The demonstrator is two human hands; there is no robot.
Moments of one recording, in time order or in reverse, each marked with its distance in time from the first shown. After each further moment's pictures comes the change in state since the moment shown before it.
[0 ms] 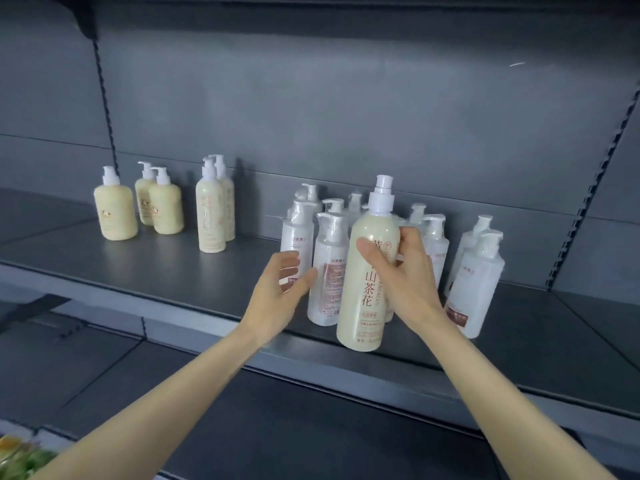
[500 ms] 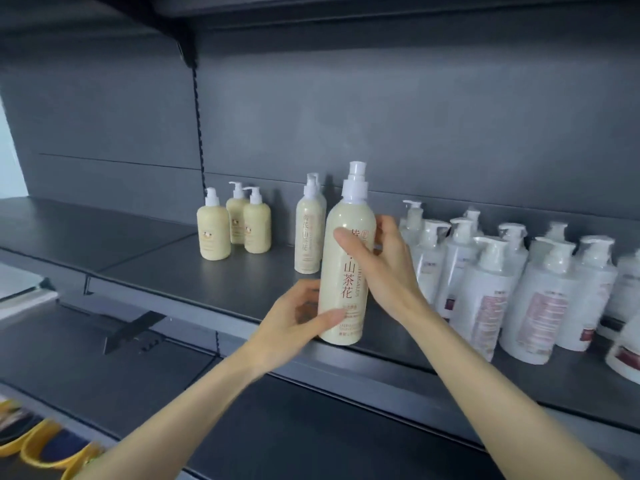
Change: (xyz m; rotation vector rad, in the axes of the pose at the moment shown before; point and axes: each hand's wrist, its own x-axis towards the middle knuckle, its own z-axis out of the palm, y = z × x) left_hand 0.009 -0.029 -0.179 -0.019 -0.275 -0.023; right_hand 0.030 -0.047 0.209 0.123 -0.121 -0.087
